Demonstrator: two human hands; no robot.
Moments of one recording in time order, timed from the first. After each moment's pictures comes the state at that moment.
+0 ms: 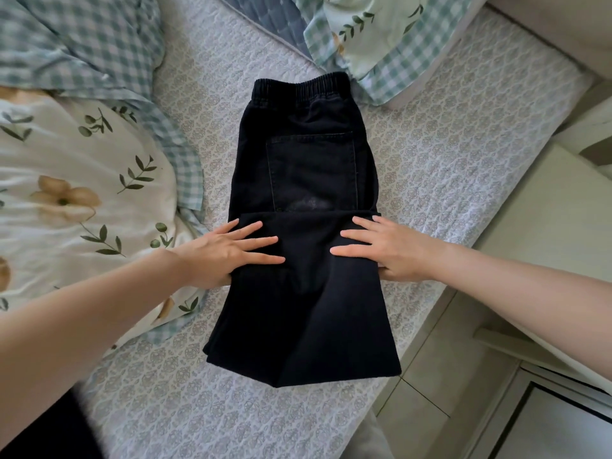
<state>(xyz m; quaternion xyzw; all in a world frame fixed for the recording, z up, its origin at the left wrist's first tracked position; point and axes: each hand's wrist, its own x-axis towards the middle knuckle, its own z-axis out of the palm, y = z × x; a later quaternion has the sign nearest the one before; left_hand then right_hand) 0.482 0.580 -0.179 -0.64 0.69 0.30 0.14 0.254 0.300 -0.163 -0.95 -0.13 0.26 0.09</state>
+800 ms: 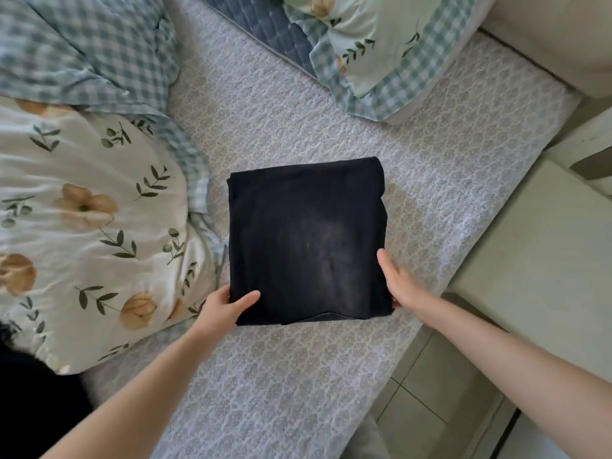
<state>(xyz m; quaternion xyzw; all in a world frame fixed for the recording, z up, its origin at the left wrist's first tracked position) 0.383 0.630 -0.184 -0.76 -0.05 0.50 -0.41 0.217 0.350 -0.172 -0.64 0.48 0.20 0.57</state>
